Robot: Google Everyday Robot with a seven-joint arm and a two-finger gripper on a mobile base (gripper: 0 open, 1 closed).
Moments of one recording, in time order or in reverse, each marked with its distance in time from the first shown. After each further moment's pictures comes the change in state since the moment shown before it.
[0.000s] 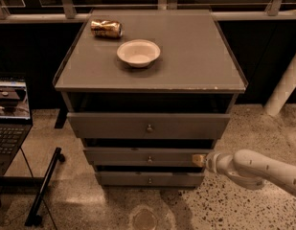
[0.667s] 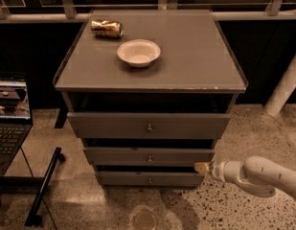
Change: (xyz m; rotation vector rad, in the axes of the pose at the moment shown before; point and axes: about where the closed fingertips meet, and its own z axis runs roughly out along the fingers) arm 0.031 0.010 -0.026 -0.133 0.040 0.005
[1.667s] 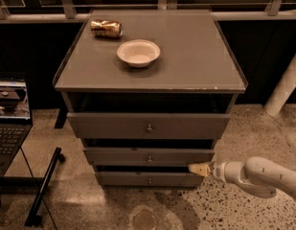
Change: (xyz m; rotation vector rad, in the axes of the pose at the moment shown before) arm 0.000 -0.001 0.000 0.002 -0.001 0.000
